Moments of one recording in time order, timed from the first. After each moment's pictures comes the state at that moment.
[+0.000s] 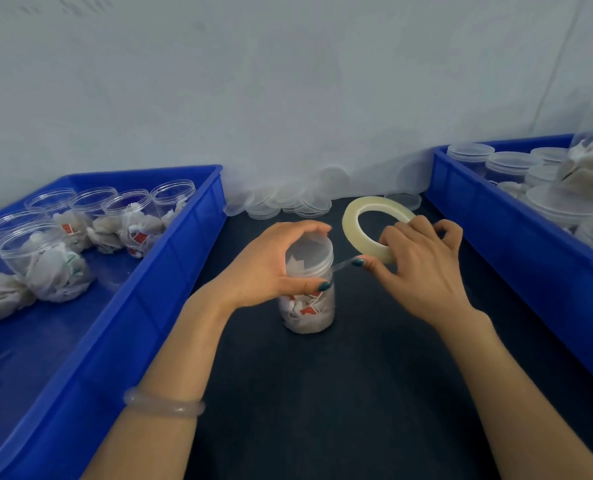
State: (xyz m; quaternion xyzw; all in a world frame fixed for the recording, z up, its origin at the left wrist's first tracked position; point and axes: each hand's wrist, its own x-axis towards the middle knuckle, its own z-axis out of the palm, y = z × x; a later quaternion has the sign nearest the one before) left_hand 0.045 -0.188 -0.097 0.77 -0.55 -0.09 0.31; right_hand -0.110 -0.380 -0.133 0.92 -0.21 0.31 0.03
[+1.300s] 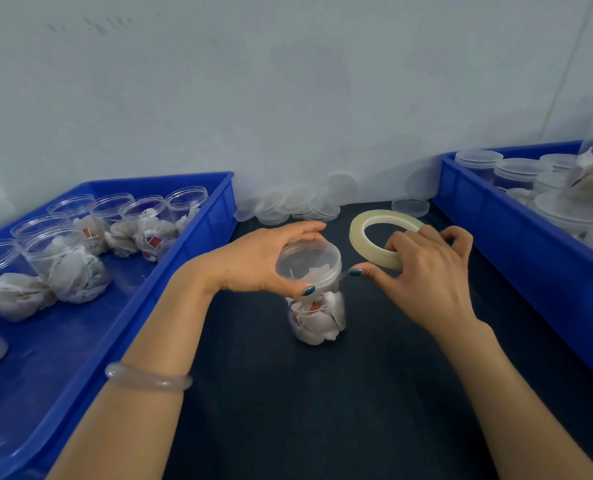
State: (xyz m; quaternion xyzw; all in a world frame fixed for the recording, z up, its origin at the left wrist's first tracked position) left_hand 0.061 -0.173 -0.065 0.78 -0.57 -0.16 0.20; right_hand -0.110 -0.362 -0.129 0.89 -0.20 0.42 0.01
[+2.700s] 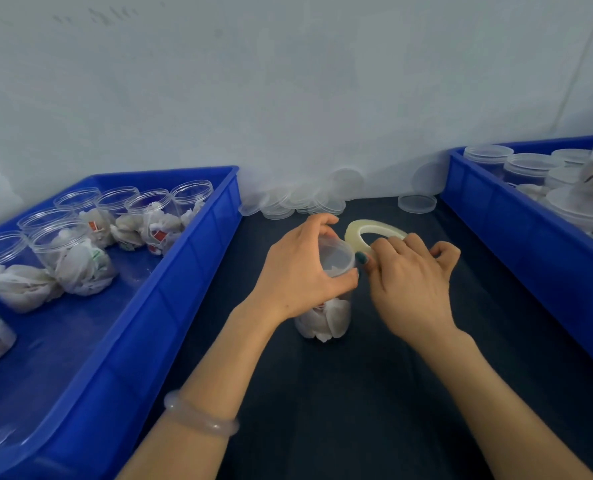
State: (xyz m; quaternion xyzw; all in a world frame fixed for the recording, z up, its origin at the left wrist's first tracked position) left_hand 0.011 -0.203 -0.106 0.81 -0.47 0.06 0.34; right_hand -0.103 -0.329 -0.132 0.91 -0.26 0.34 0.02
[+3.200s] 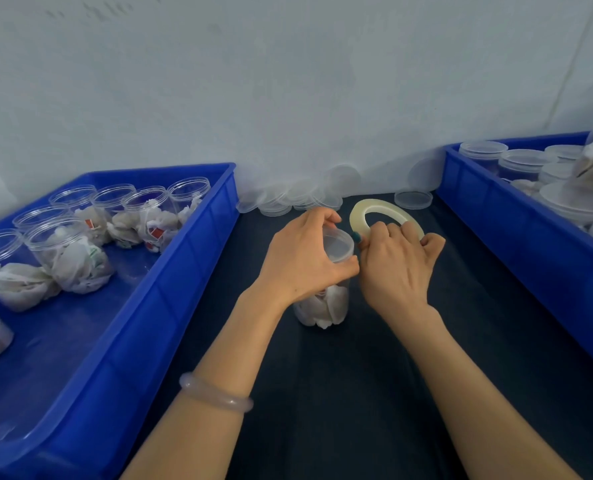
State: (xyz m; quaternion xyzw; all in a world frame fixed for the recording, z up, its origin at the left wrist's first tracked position) left_hand 0.016 -0.215 -0.103 0.82 -0.46 0.06 0.32; right_hand -0.072 -0.333 -0.132 0.89 -0.35 0.29 0.01
